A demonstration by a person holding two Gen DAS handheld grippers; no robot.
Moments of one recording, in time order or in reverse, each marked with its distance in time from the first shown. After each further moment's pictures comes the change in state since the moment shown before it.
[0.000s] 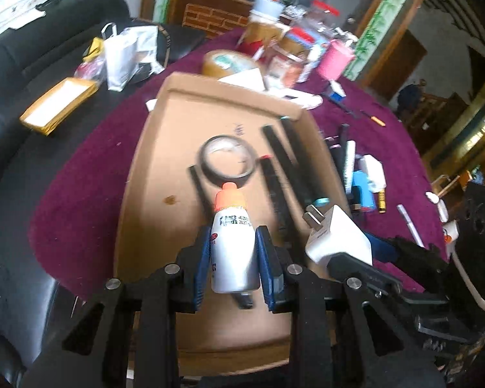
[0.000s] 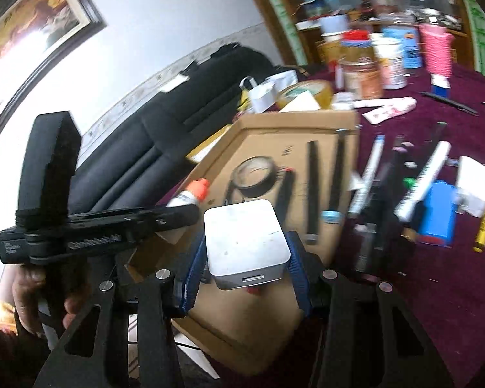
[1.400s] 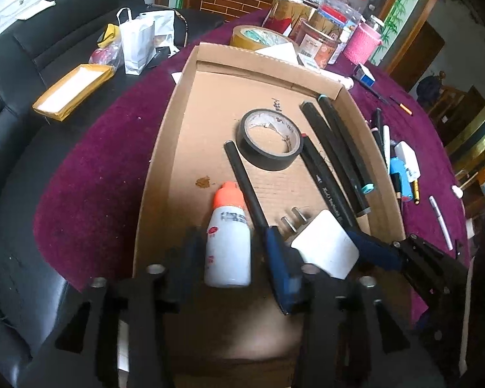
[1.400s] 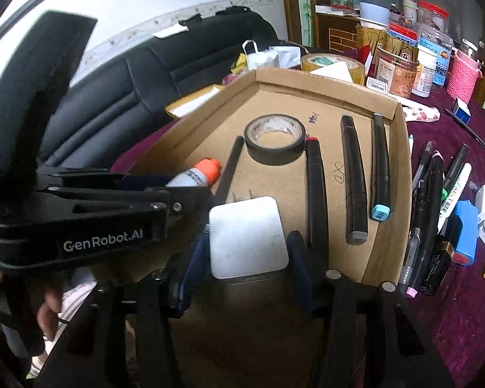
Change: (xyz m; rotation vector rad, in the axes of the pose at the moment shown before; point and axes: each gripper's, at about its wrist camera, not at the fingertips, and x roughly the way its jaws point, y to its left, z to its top) left arm 0.020 0.022 -0.007 -0.014 0.046 0.068; right arm 0.058 0.033 -0.007 -0.164 0.110 -0.161
